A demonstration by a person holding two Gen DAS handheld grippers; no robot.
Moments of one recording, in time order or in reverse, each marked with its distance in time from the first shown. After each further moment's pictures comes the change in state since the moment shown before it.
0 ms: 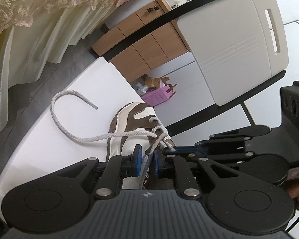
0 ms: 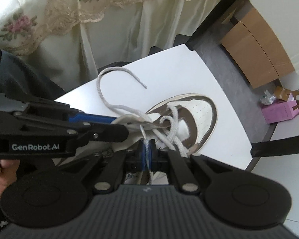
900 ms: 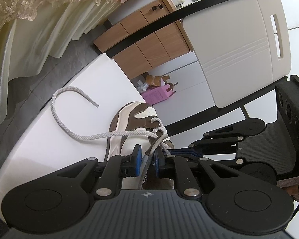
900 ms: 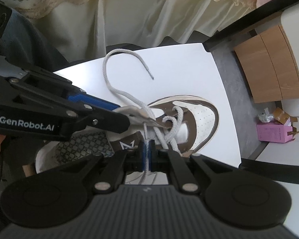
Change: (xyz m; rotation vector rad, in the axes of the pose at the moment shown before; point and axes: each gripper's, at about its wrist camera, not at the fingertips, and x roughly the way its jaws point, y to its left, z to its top) left arm 0.001 0.003 0.004 -0.047 0.018 -0.011; right arm 0.021 0.009 0.010 -0.205 0.100 -0.023
